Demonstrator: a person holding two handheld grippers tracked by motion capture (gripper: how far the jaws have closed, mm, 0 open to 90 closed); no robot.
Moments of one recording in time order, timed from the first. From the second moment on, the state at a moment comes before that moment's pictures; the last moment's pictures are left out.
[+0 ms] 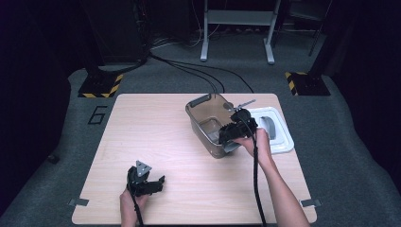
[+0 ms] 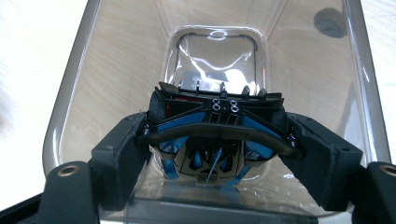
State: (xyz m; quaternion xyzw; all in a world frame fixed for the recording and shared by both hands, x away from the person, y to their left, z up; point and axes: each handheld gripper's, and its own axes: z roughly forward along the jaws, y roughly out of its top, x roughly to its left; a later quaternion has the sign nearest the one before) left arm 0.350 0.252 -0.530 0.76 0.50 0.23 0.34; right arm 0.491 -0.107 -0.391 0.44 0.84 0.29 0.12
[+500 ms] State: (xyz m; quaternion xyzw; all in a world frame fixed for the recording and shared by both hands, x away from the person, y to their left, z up) left arm 0.350 0.252 -0.530 0.76 0.50 0.23 0.34; right arm 0.483 -0.099 -0.389 0.43 0.85 0.27 0.13
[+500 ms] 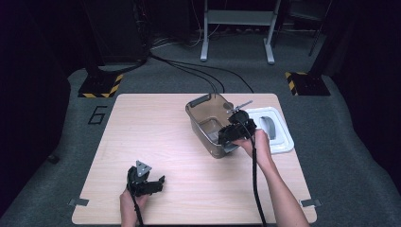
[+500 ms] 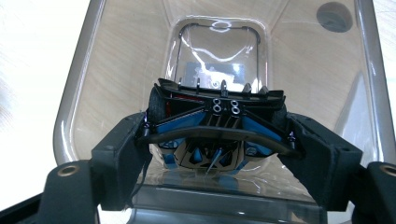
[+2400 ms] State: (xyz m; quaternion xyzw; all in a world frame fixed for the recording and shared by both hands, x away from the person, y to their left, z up) left arm 0.350 0.252 -0.530 0.76 0.50 0.23 0.34; right arm 0.480 -0.093 -0.388 0.44 0.85 0.26 0.14
